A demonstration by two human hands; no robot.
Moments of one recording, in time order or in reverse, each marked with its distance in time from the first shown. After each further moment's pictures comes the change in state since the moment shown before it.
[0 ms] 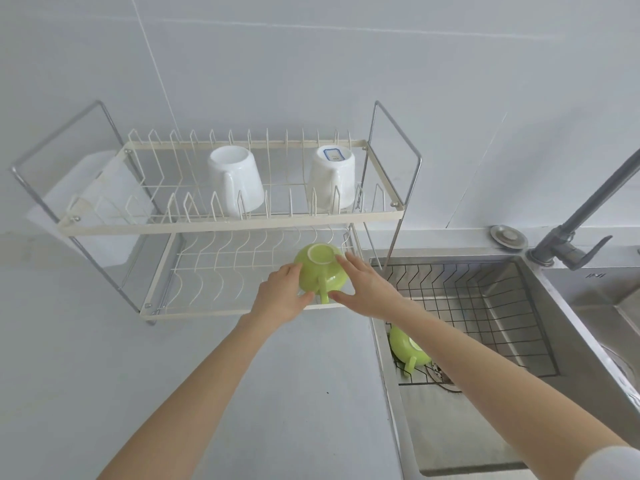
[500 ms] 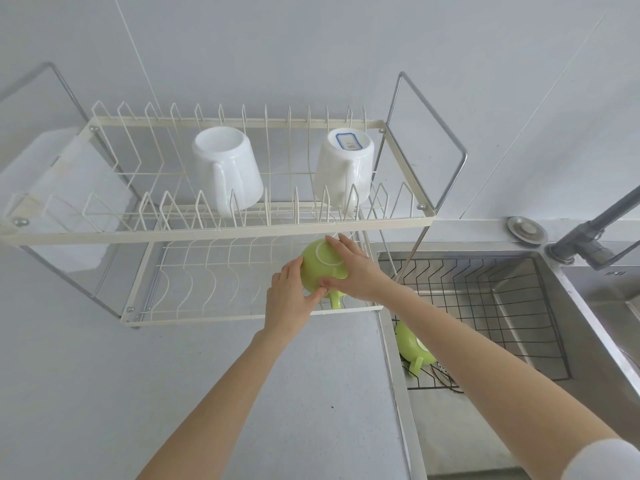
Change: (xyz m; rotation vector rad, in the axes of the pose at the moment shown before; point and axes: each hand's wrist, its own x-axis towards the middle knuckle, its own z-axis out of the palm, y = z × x) left_hand 0.030 -0.007 0.035 -0.336 0.181 -0.097; right_hand 0.059 -0.001 0.006 0.241 -0.037 0.023
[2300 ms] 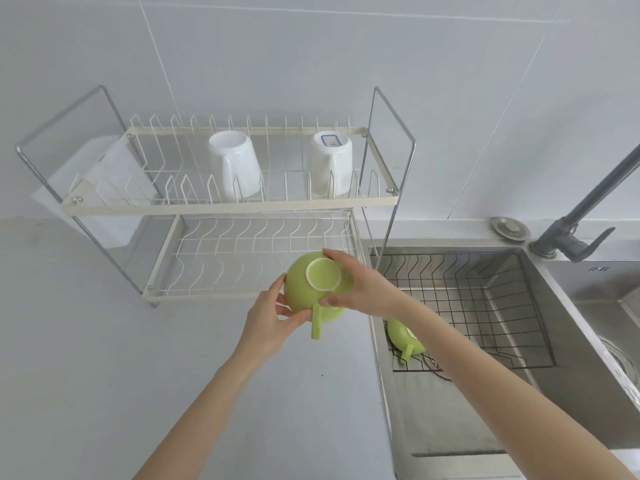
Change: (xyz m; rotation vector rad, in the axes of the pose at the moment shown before) left_hand -0.098 0.005 -0.032 -0.329 -0.027 -0.033; right_hand -0.097 -0.017 -0.014 0.160 -0.048 -0.114
